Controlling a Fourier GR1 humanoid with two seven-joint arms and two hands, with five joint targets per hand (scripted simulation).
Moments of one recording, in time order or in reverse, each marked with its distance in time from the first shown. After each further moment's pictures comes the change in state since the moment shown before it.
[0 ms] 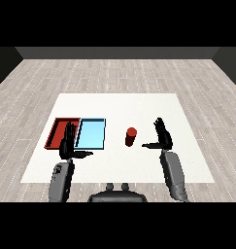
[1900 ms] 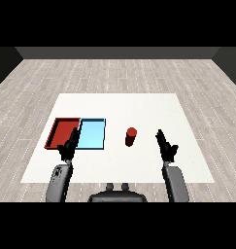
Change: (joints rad) left arm 0.039 0.059 -0.067 0.002 -0.067 0.078 0.410; right arm 0.262 0.011 0.120 -0.301 0.108 -0.153 0.326
